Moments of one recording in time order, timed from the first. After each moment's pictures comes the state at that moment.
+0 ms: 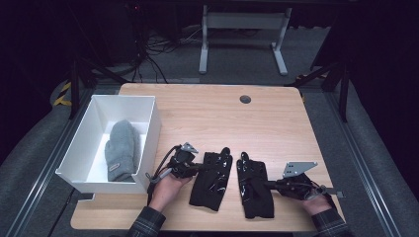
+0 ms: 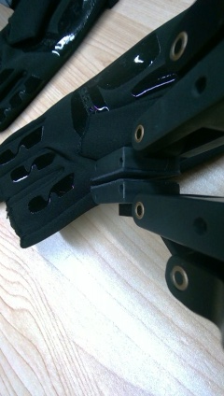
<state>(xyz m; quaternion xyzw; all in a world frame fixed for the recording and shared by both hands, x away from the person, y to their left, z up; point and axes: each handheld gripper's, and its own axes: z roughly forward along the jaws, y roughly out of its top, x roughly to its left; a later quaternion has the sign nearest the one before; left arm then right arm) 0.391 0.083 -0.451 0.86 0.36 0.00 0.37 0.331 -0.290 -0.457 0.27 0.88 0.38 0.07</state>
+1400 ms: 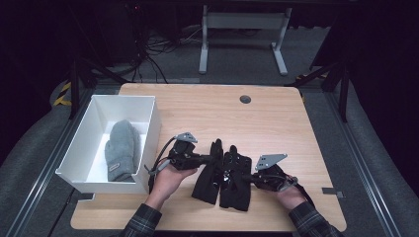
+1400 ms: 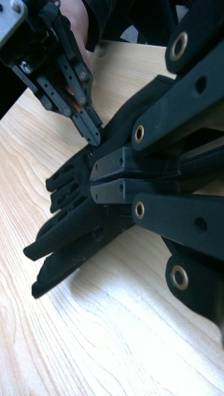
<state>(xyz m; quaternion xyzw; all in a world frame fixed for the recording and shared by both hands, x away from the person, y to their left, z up) 0.396 0.082 -0.411 0.83 0.32 -0.05 0.46 0.357 -0.222 -0.458 0.25 0.89 0.37 0.07</state>
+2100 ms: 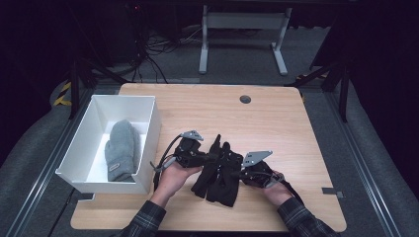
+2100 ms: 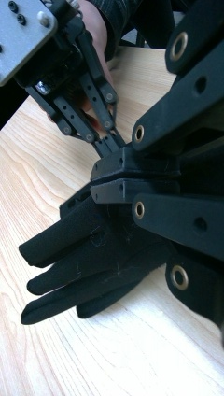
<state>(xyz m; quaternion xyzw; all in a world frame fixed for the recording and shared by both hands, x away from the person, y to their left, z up) 0.403 0.067 -0.409 0.83 0.31 -0.06 0.46 0.369 -0.186 -0.459 0.24 0.90 0.37 0.08</state>
